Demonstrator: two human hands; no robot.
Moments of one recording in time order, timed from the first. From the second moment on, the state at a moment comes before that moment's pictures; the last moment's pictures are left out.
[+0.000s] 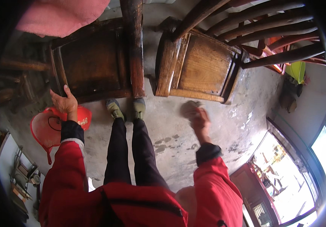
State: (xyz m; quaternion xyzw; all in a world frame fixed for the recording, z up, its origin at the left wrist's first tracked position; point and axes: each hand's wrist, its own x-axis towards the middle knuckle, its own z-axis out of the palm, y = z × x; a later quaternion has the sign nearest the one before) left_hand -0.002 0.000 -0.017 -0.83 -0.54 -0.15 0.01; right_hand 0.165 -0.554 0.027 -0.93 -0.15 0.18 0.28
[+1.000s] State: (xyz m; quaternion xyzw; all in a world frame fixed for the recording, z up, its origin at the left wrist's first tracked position) left_hand -0.024 0.015 -0.003 -0.84 -0.52 -0.08 -0.10; right_hand 0.179 -0.477 0.135 -0.94 -0.13 0.33 0.00
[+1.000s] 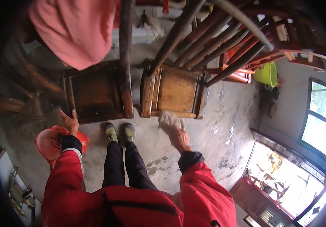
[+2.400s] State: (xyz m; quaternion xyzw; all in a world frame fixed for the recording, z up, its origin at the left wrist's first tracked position) left_hand -0.125 -0.070 0.451 -0.51 -0.29 0.07 -0.81; right_hand 0.094 -0.262 0.409 -0.53 0.00 0.43 0.73
